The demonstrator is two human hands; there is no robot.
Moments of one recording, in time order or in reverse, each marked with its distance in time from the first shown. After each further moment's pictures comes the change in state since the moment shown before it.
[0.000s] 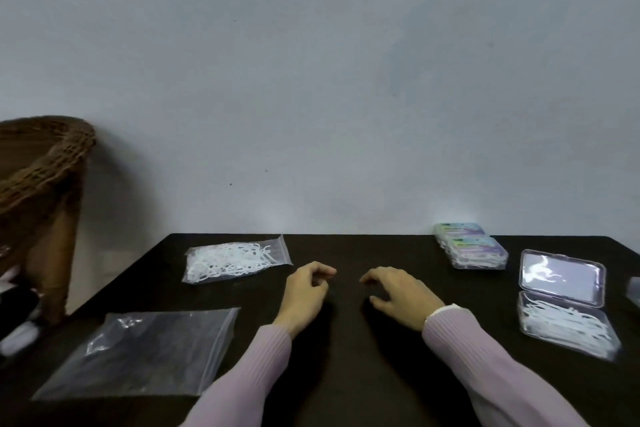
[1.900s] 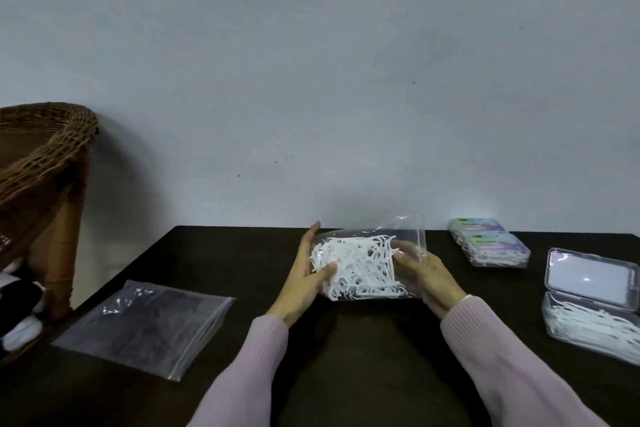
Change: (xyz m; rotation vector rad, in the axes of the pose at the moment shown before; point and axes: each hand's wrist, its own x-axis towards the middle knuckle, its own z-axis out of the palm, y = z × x) left_hand 0.013 -0.020 -0.023 -0.508 -0.119 0.067; right_hand 0.030 0.015 0.015 1.375 0.206 0.213
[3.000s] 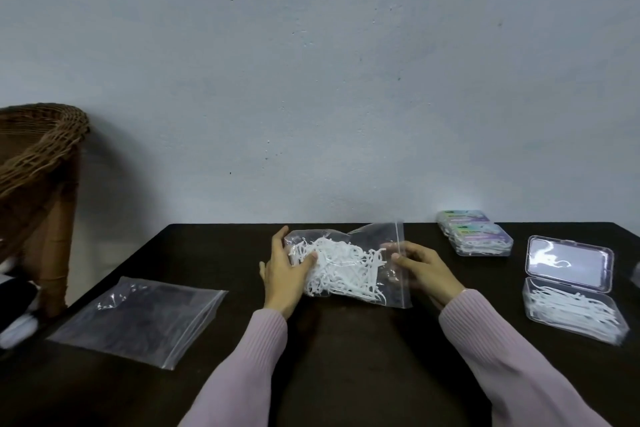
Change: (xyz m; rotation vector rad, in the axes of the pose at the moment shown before) left_hand -0.004 -0.006 0.005 0.304 0.419 -0.024; right_hand -0.018 -0.004 -0.011 -0.150 0.015 -0.042
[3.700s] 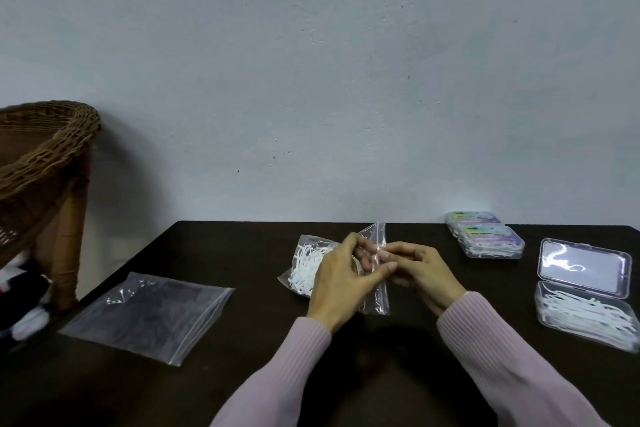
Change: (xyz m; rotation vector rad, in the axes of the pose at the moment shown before) left_hand -0.045 0.047 0.032 0.057 -0.271 0.334; right_hand -0.015 -0.014 0.019 0.112 -0.124 -0.065
